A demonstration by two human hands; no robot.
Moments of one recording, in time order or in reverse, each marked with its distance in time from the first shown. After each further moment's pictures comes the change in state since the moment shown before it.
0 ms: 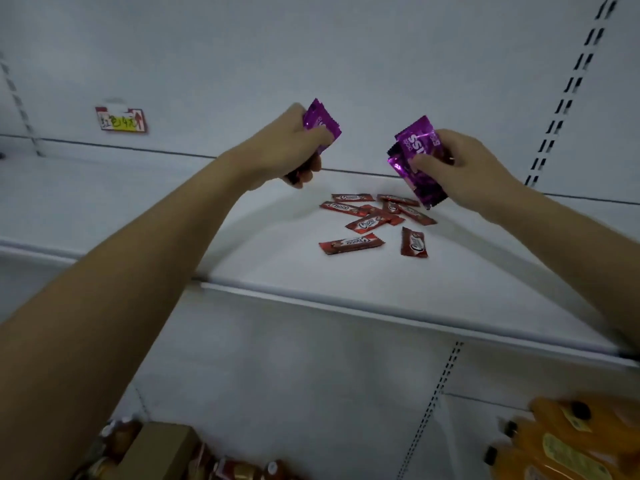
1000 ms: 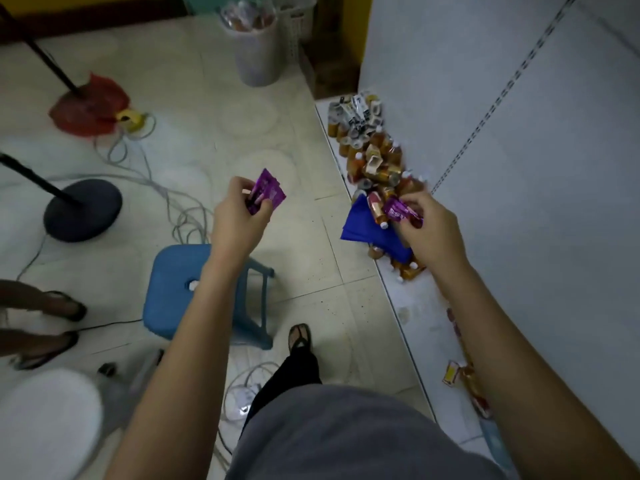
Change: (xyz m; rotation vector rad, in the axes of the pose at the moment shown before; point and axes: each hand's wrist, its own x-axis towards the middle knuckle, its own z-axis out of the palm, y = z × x) left_hand -0.640 -0.242 -0.017 0.241 1.180 -1.155; right_hand -0.325 -0.138 0.450 0.209 -0.960 -0.269
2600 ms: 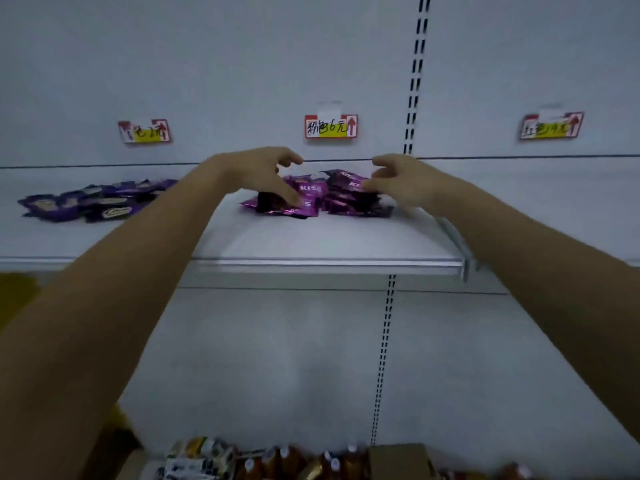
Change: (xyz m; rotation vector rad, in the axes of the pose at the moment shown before) left_hand 0.601 0.618 0.210 0.354 -1.218 1.339; right_hand 0.498 -0.209 -0.289 -0.032 0.771 0.499
